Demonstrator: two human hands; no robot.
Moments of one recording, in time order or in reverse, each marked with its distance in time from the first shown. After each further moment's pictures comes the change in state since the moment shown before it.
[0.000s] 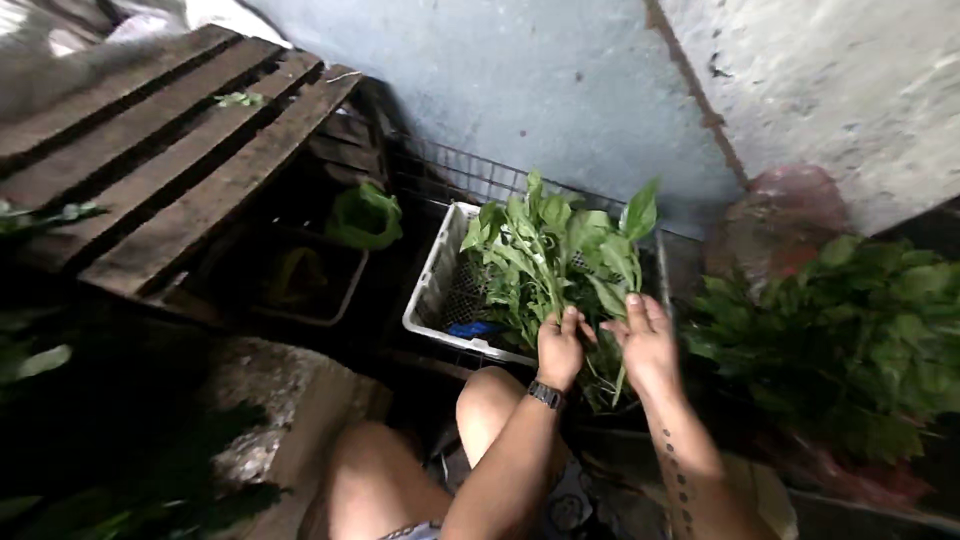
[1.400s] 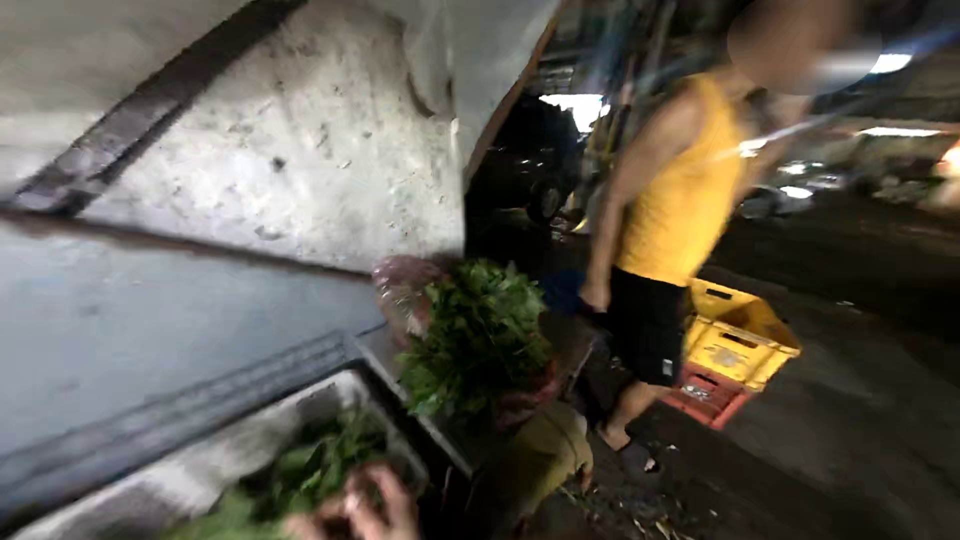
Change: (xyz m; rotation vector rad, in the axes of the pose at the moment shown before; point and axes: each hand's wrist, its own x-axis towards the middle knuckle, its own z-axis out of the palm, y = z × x) left_hand -0.041 0.006 0.014 -0.446 -0.454 -0.139; right_hand -0.068 0.038 0.011 0.350 0.339 -0.211
